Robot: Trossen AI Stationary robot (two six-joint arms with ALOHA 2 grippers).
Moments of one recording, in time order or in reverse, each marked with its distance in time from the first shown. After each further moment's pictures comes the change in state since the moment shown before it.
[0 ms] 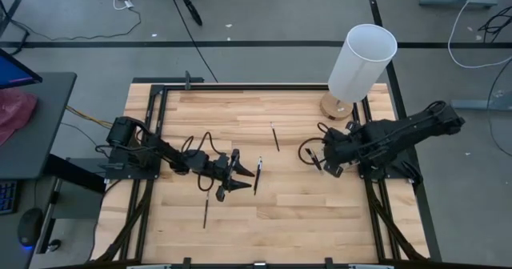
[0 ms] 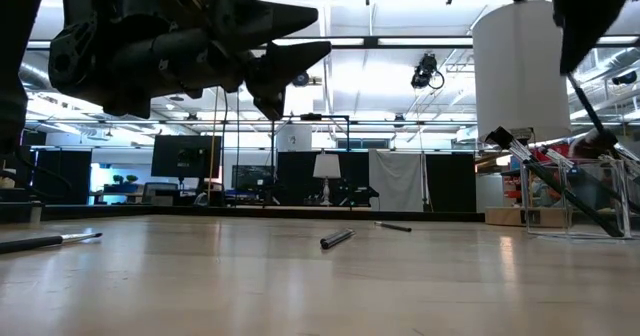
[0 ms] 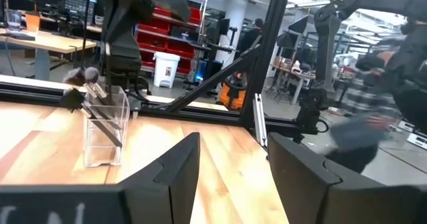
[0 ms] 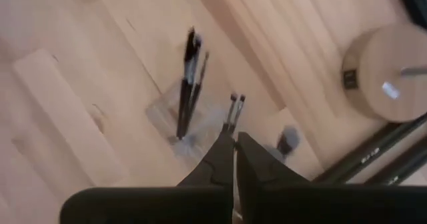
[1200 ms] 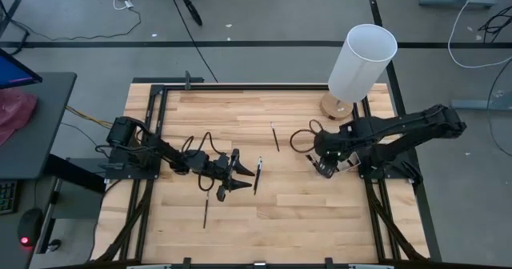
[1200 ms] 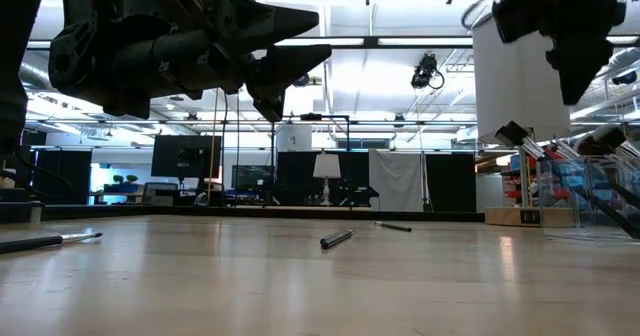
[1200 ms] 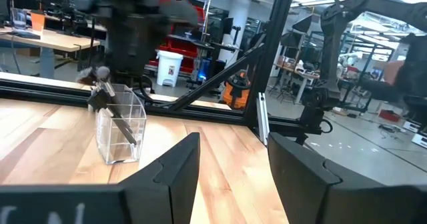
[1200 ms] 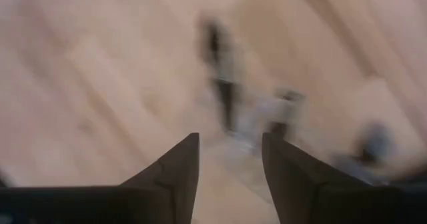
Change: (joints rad) left arm 0.000 0.000 0.000 -0.007 -0.012 -0.001; right arm -0.134 0.001 -0.126 0.232 -0.318 -0.030
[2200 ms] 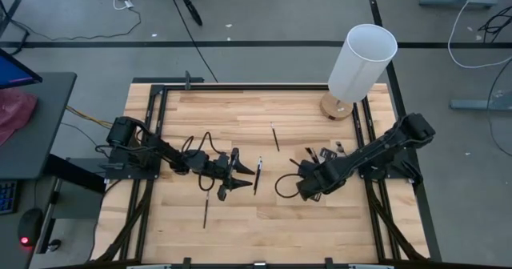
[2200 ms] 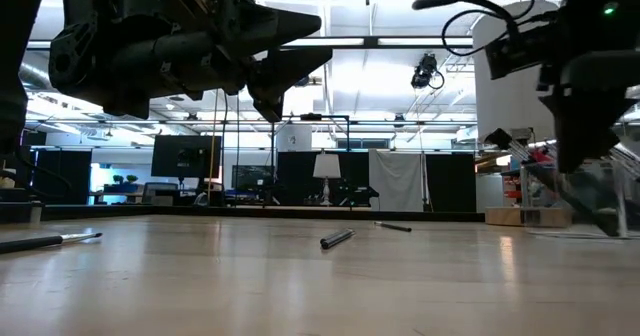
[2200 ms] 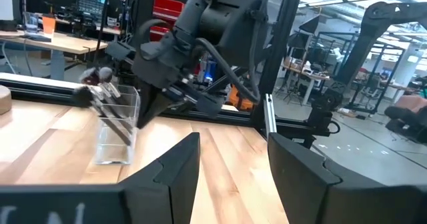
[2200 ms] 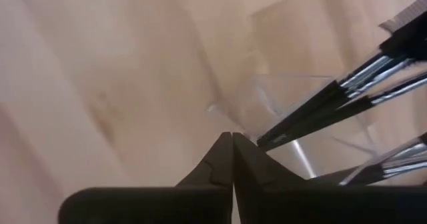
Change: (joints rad) left arm 0.001 0.000 0.000 -0.001 -0.027 0.009; right arm 0.255 0.399 0.000 0.097 0.318 0.046
